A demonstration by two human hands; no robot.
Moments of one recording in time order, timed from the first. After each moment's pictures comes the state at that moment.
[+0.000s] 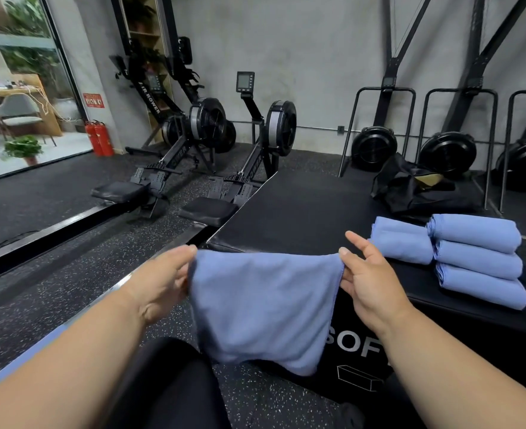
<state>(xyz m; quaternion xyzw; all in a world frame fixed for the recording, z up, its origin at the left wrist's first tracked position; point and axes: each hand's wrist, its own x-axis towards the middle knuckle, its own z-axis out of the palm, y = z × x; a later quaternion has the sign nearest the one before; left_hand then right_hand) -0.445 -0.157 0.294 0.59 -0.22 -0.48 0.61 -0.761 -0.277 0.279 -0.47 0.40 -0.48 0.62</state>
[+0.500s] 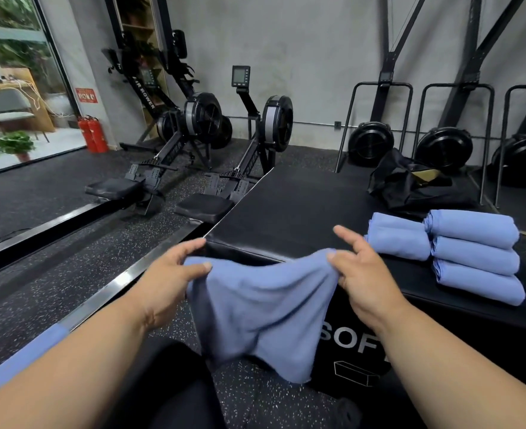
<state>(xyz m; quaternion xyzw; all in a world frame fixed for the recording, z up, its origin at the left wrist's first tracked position) -0.462 -0.157 0.288 0.65 -0.34 -0.40 0.55 -0.762 -0.285 0.273 -0.55 0.40 -0.45 0.58</state>
